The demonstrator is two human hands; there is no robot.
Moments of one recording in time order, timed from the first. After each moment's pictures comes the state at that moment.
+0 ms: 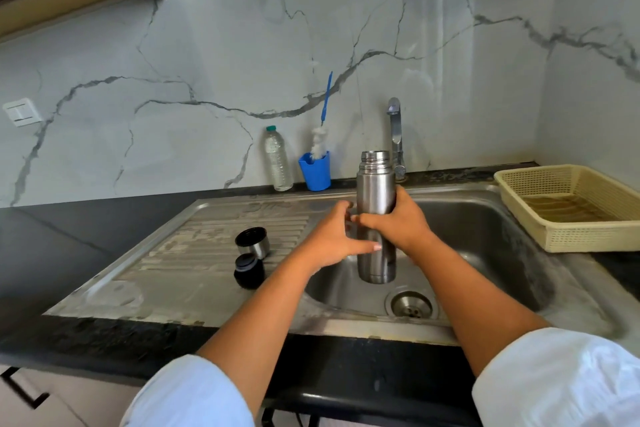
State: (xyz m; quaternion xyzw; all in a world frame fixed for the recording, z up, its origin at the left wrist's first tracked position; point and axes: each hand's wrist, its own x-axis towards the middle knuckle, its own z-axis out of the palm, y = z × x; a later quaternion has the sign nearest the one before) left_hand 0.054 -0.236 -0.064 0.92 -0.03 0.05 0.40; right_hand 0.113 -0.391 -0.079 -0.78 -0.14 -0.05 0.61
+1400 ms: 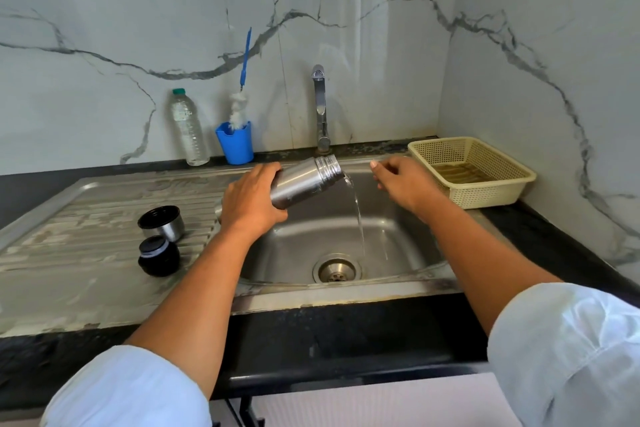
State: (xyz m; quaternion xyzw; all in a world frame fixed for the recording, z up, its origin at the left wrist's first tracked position) left_hand 0.080 -0.232 -0.077 0.97 -0.04 0.22 0.13; right_hand 0.113 -0.508 -0.069 -0.88 -0.05 -0.11 0.45
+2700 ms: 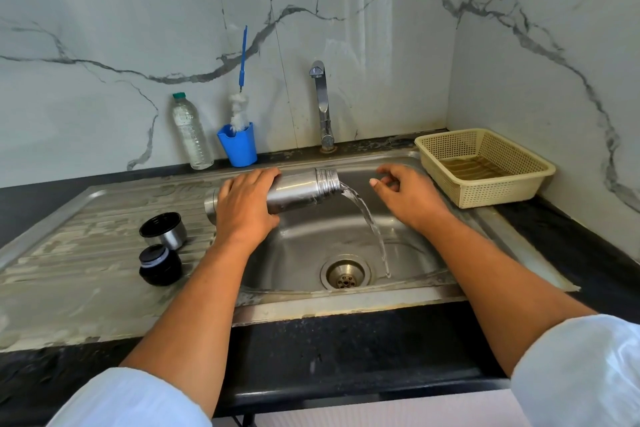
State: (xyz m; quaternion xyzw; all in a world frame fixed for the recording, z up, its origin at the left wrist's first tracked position) left_hand 0.078 -0.225 -0.081 0.96 -0.03 0.26 0.07; right_hand 0.112 -0.507 -0.095 -0.89 -0.09 -0.16 0.41
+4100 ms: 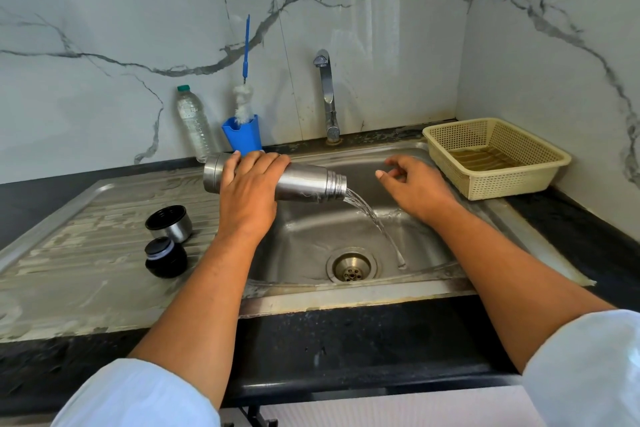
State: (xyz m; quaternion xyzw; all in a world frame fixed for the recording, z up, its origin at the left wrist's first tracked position) left_hand 0.084 -0.223 -0.085 0.92 -0.09 0.38 -0.03; right_hand 0.117 -0.507 -0.097 -0.89 -0.07 -0.13 0.43
